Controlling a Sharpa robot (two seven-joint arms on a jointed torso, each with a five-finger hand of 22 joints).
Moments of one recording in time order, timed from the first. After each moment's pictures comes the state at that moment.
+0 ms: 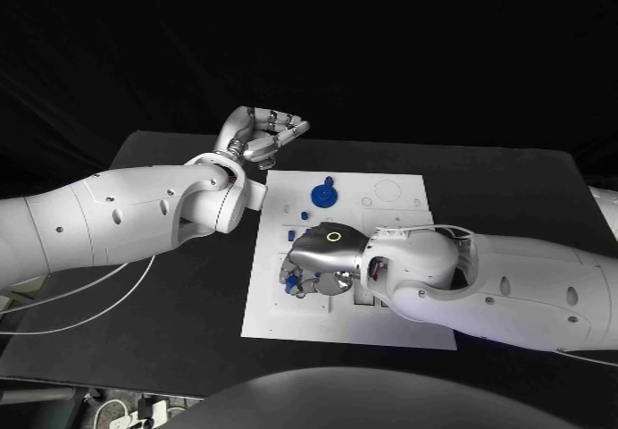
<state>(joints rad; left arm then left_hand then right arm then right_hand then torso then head) 1.31 -0.73 -0.22 1.42 -0.24 -0.67 0.49 1.35 -0.05 -0.10 0.29 0.18 1.01 0.15 0.07 0.08 1.13 0.09 0.10 0.07 1.46 0.02 1.38 1.30 0.06 1.36 0.13 1.27 1.31 1.20 -0.62 -0.21 1.78 -1.74 -0.15 -0.04 1.56 0.06 0.19 0.23 0.05 1.09 0.12 0.12 0.08 1.22 0.06 0.07 0.06 1.47 0.01 1.57 1.31 0.01 1.47 0.12 1.57 1.31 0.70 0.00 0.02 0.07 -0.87</state>
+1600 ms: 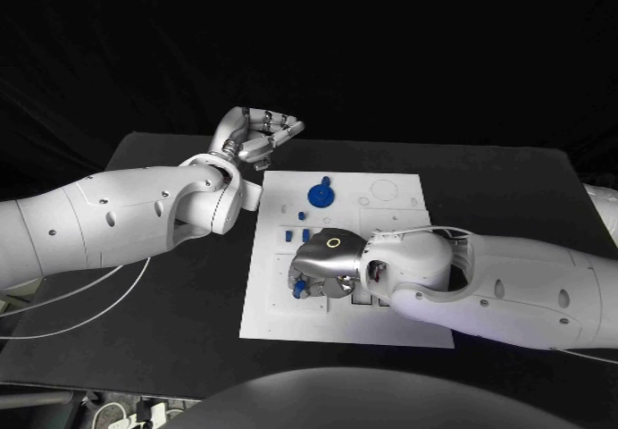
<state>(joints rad) 1.31 -0.73 -0.22 1.42 -0.25 -0.66 0.49 1.36 -0.05 -0.10 0.29 0.19 1.01 0.15 0.07 0.07 1.13 0.09 0.10 0.07 1.46 0.02 1.38 1.30 0.06 1.36 0.13 1.27 1.31 1.19 -0.63 -0.21 1.76 -1.81 -0.07 -0.05 1.57 0.06 0.19 0.23 0.04 1.09 0.12 0.11 0.08 1.22 0.06 0.07 0.06 1.47 0.01 1.57 1.31 0.01 1.47 0.12 1.57 1.31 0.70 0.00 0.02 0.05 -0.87</state>
